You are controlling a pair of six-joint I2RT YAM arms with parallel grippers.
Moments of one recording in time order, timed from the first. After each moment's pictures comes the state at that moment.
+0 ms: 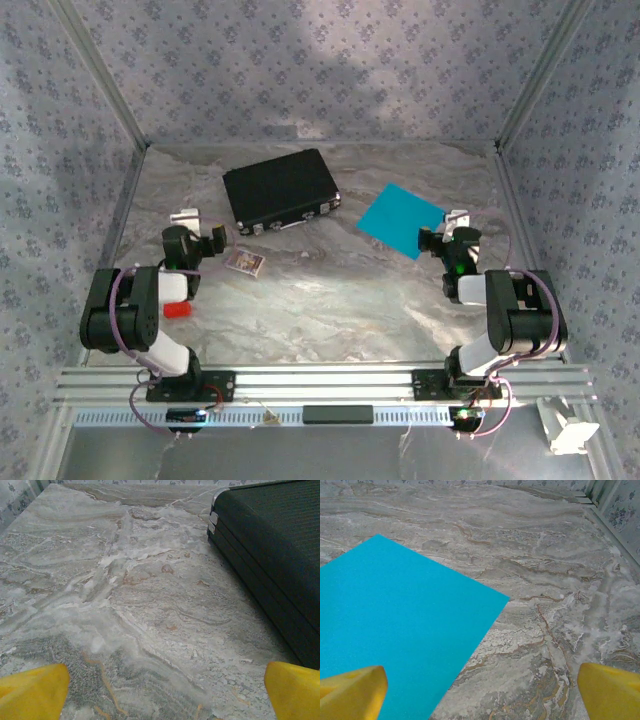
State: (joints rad) left arm 0.02 1.54 0.40 0.72 -0.04 -0.04; right arm -0.02 1.51 0.37 0.73 0.08 -0.04
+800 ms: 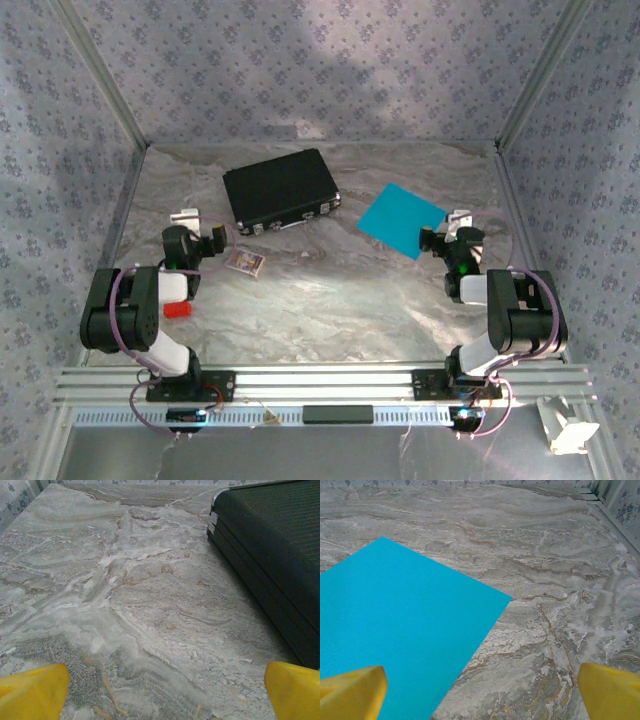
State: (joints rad) left arm 0.02 1.54 0.40 0.72 -0.03 -0.04; right arm -0.05 1.51 0.37 0.73 0.03 -0.02
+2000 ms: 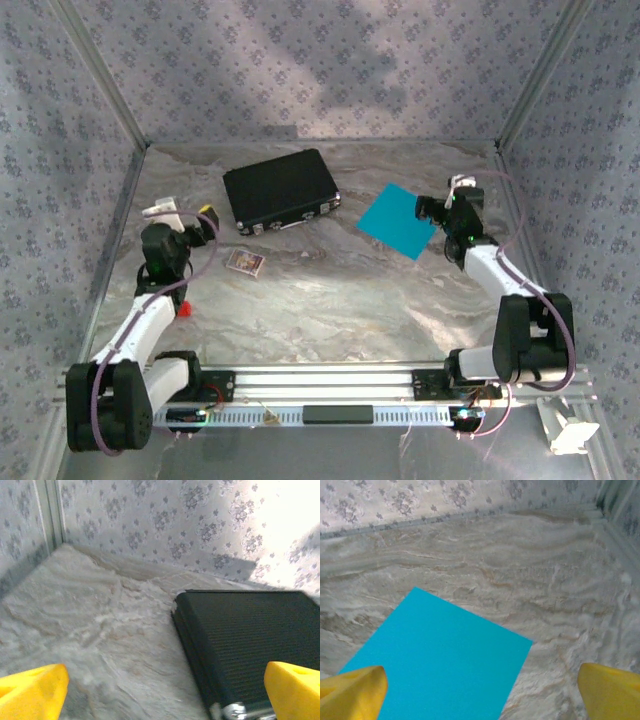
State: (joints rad) left arm 0.00 1.01 0.47 0.29 -0.02 -0.31; right arm 0.03 1.37 0.79 0.04 0.07 0.19
